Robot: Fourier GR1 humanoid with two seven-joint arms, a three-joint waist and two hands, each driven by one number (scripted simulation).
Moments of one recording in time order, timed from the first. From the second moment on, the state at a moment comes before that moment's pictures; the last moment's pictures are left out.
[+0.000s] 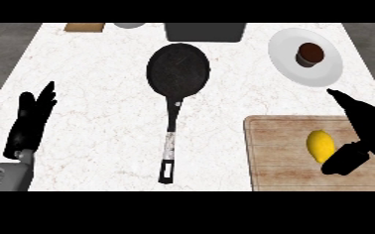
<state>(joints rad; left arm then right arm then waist) -0.13 0.46 -0.01 -1.29 0.06 0.17 0.22 -0.19 -0.84 0.34 -1.80 0.23 0.20 0.95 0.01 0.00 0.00</state>
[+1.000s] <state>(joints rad) -0.14 0.41 0.09 -1.30 -0.03 0.11 0.26 -0.13 -0.60 0.26 -1.66 0.52 0.33 0.83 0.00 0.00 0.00</state>
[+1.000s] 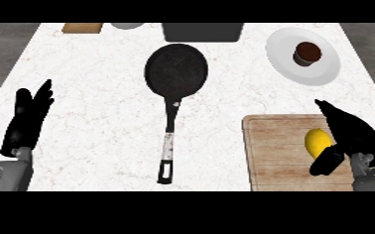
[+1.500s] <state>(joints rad) -0.12 0.38 0.13 -1.32 -0.06 0.08 0.24 -0.14 -0.51 0.18 -1.56 0.62 0.39 0.76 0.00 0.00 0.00</state>
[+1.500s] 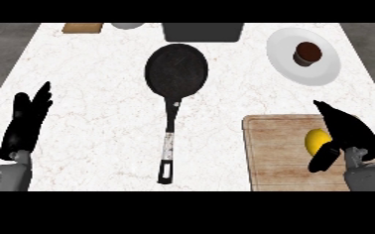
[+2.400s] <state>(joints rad) -0.10 0.33 0.17 -1.33 -0.11 0.05 0.23 -0.11 -0.48 0.16 -1.48 0.88 0.34 0.57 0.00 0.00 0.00</state>
